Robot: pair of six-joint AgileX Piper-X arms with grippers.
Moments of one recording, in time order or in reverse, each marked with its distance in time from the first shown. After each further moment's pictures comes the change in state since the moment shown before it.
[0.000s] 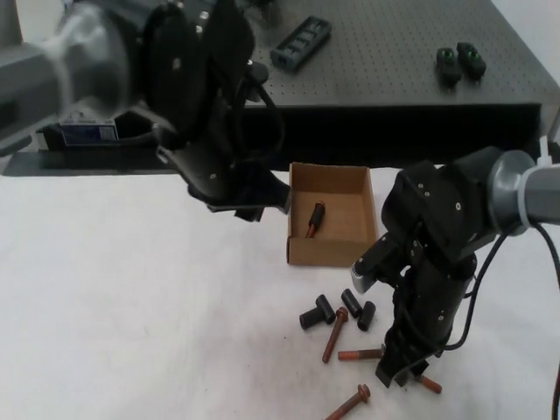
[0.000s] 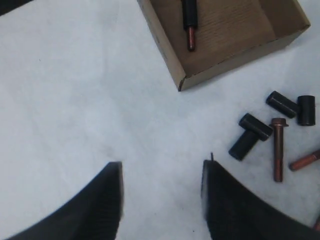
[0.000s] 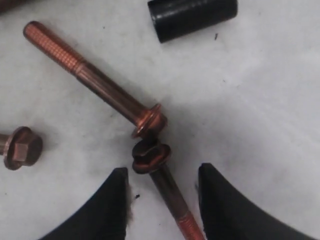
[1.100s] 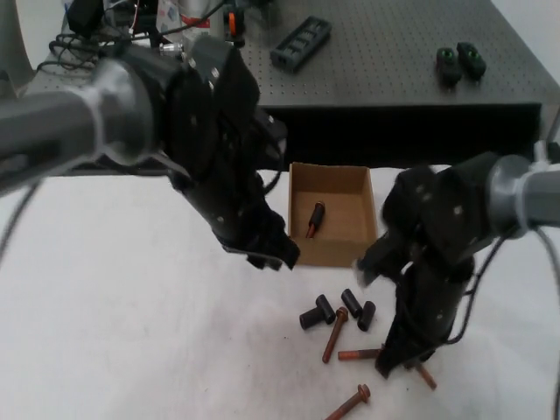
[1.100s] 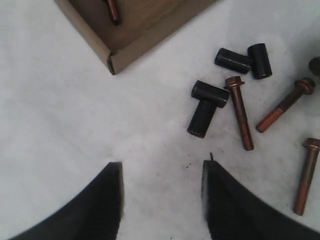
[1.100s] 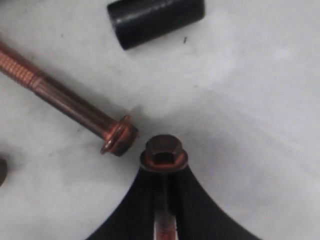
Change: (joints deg) left arm -0.6 12.6 -0.4 -4.7 13.2 12.2; right arm -0.9 -2.0 1.1 -3.0 3.1 3.6
